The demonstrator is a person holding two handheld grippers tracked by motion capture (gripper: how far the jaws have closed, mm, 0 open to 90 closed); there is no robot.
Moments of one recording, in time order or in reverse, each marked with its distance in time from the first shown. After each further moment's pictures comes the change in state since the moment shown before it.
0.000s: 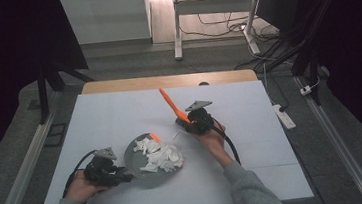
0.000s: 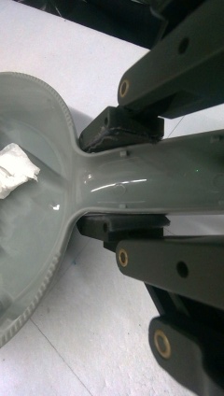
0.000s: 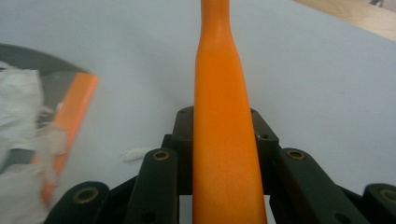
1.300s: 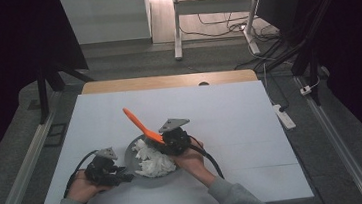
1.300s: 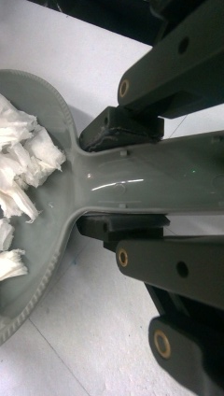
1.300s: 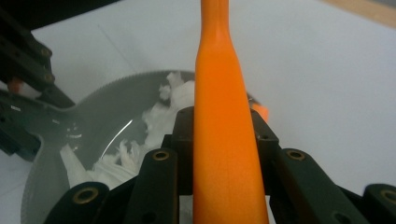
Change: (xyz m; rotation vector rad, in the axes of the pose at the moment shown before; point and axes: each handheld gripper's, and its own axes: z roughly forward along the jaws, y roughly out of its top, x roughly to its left) left arm 0.000 0.000 0.003 0.001 0.003 -0.010; right arm 0.096 0.013 -0.020 -0.091 0.210 -0.075
